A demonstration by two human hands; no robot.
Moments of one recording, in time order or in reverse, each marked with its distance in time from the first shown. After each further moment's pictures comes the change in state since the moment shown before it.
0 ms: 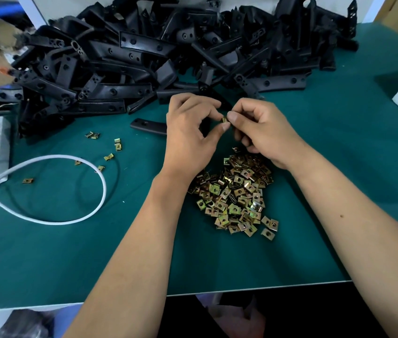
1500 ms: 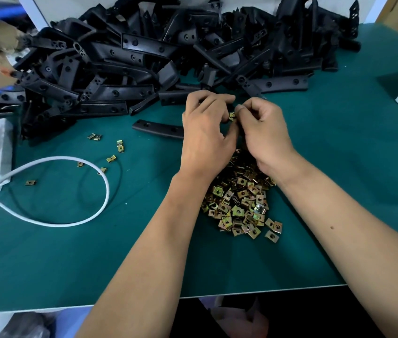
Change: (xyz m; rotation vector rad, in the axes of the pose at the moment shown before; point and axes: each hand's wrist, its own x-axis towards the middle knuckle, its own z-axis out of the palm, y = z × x) left_hand 0.003 0.017 0.017 0.092 0.015 0.042; right_hand 0.005 -0.002 0.028 0.076 0.393 0.008
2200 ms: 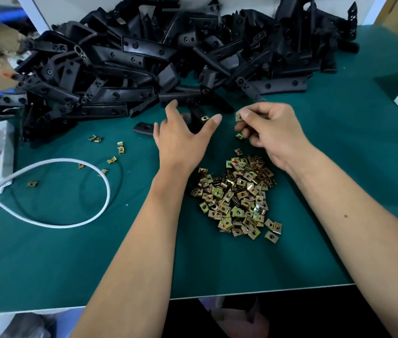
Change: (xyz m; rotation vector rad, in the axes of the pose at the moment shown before) left_hand -0.001 -0.026 -0.016 0.003 -0.136 -0.636; right_hand 0.012 0.004 -0.024 0.221 -0.147 0.204
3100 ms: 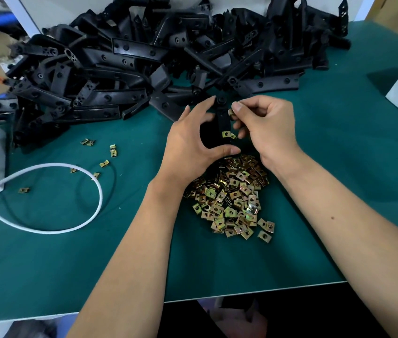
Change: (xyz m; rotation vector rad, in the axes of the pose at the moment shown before) left_hand -0.012 0.006 0.001 -0.082 -0.215 0.376; right_hand -0.001 0.004 0.007 0.014 0.189 -0.202
